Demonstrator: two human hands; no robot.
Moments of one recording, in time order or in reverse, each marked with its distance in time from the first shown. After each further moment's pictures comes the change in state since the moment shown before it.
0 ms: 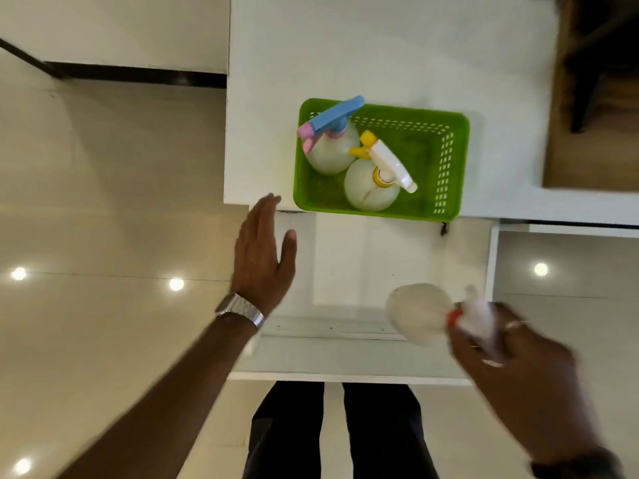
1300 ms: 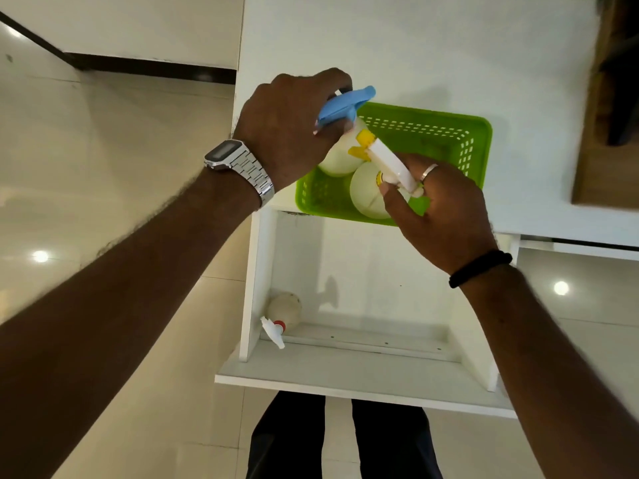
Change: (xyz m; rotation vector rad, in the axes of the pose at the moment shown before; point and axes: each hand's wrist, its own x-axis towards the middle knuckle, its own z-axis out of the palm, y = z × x) left_hand 0.140 0.093 -0.057 0.359 -0.090 0.323; right_hand 0.180 -0.074 0.055 0.232 0.073 -0.457
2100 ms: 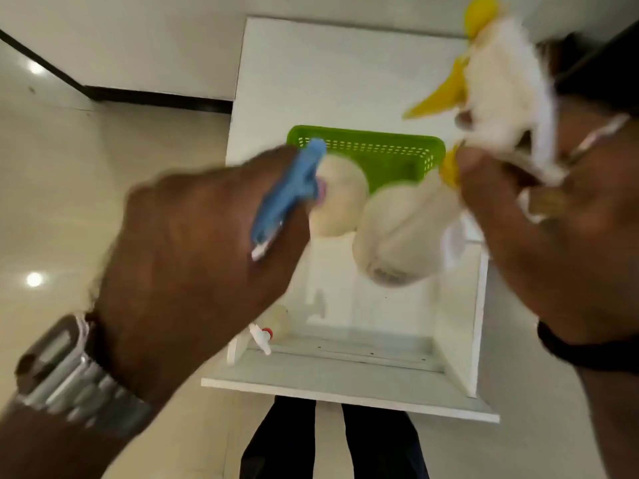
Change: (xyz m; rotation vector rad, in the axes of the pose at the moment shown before) left_hand -0.144 0.095 -0.095 0.068 0.282 0.052; right_hand -0.045 -0.075 -0.143 -0.004 0.355 -0.176
